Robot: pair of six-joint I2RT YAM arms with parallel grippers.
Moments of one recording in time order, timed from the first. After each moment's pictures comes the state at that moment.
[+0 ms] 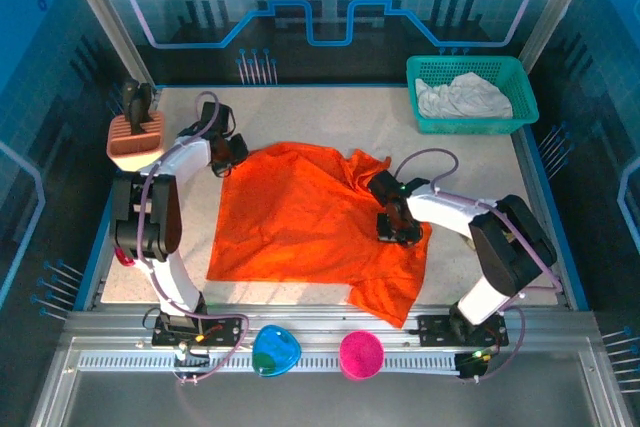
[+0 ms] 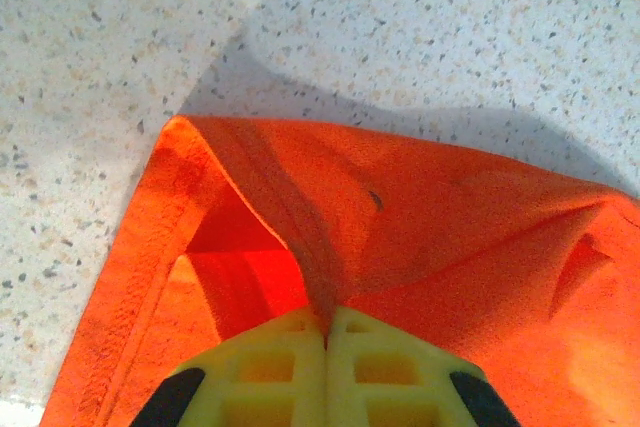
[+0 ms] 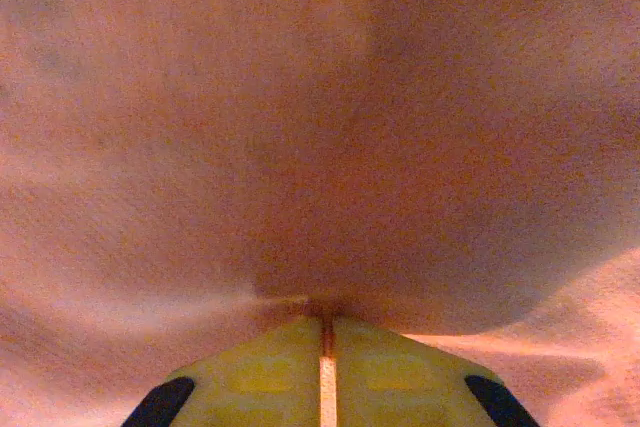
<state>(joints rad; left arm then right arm) -0.03 1.83 1.30 -0.51 0.08 -0.58 0.52 1.65 0.92 -0.76 0.06 0.69</state>
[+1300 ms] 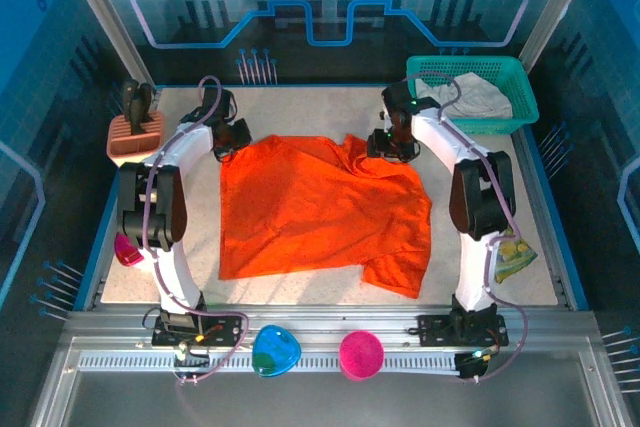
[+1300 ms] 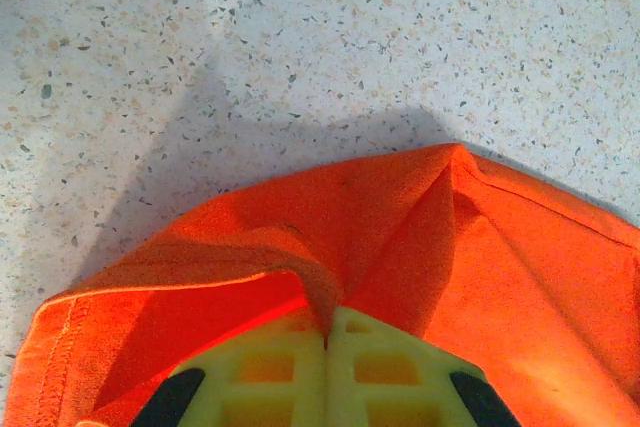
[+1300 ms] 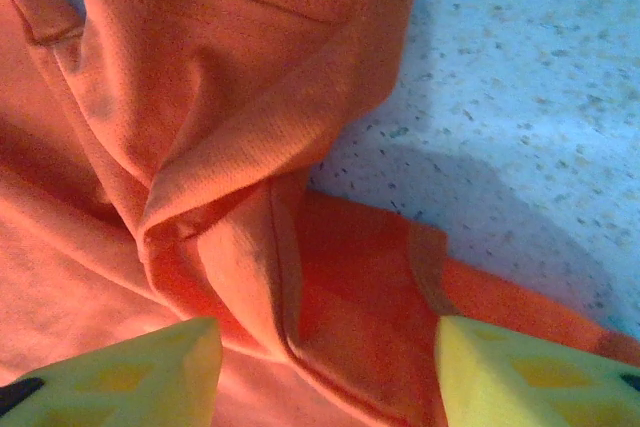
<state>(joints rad) -0.03 1.91 1.44 -0.53 0.11 -0.53 0.29 2.08 1.75 -0.95 -0.11 0.32</state>
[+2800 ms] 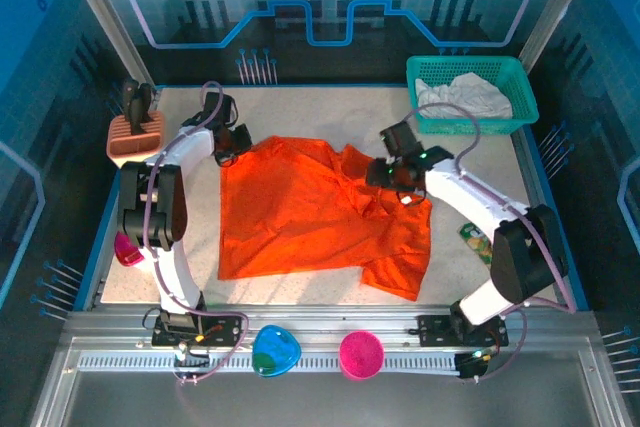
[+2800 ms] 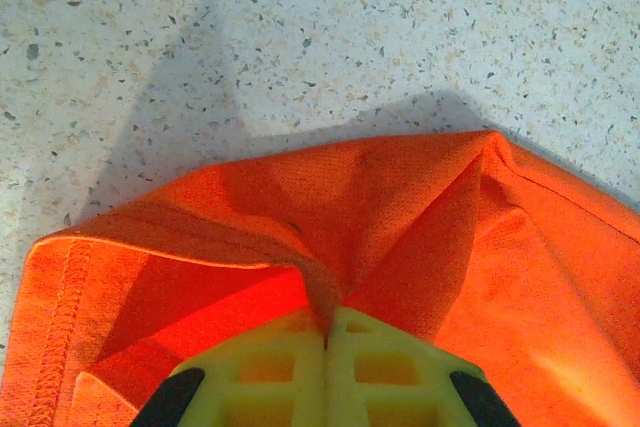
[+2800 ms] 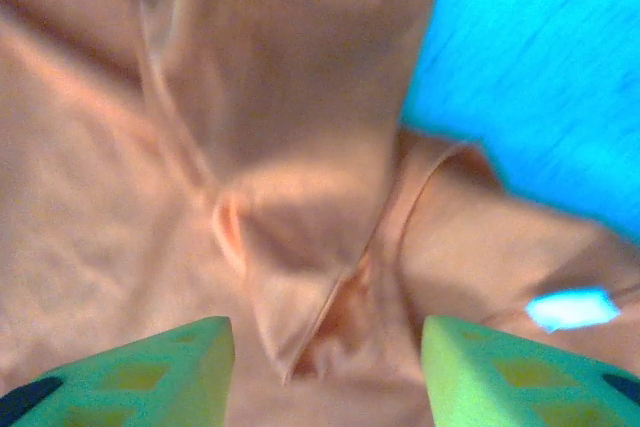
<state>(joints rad) -0.03 1.91 1.40 -0.51 0.12 -0.53 0.41 1.56 1.17 -0.65 0.00 0.56</state>
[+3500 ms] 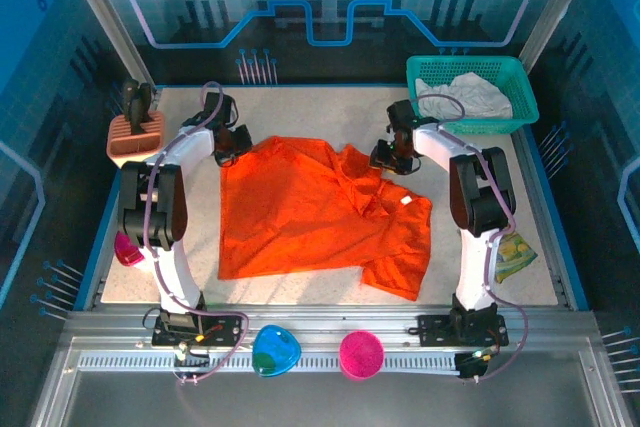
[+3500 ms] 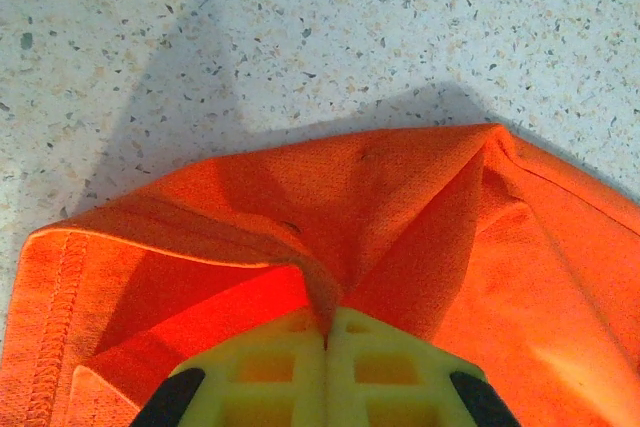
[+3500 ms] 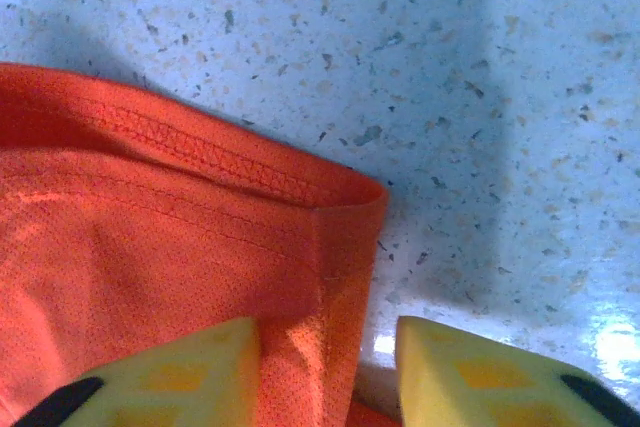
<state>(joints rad) -0.03 1.92 1.40 -0.52 0.13 -0.53 0.25 2.08 1.53 -0.69 -0.19 0.50</state>
